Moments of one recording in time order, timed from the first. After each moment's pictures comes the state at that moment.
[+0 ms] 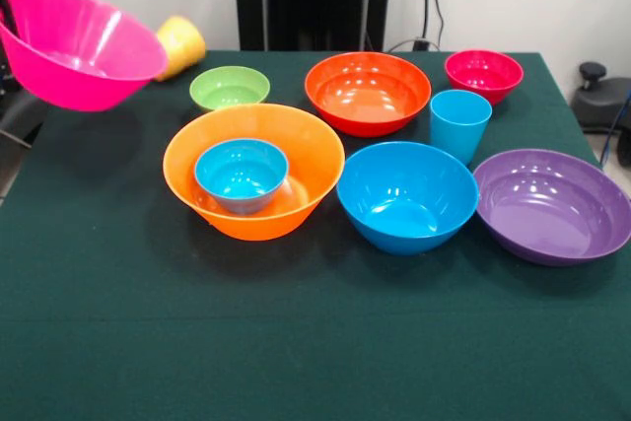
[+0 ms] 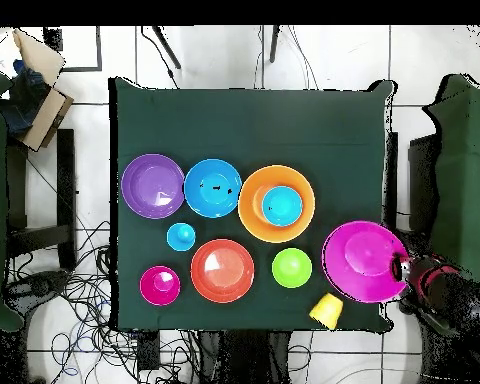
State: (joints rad) arm -1.45 -0.74 0.76 1.85 -0.69 0.65 1.34
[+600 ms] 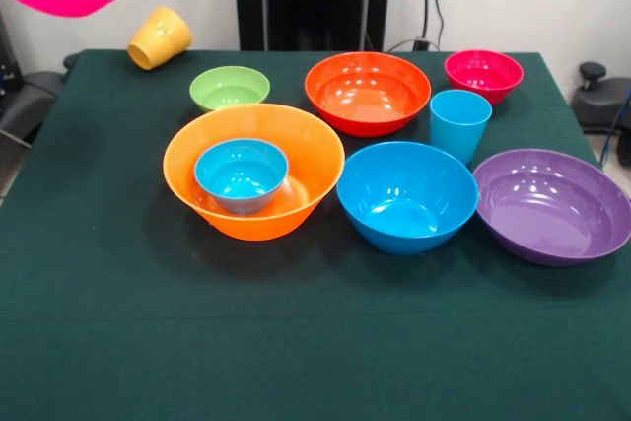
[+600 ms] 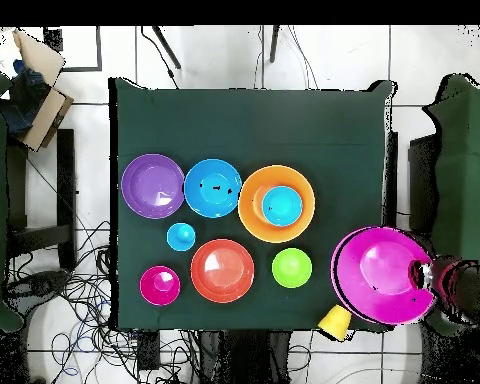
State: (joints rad) arm -1.35 -1.03 0.76 1.86 -0.54 0.90 1.34
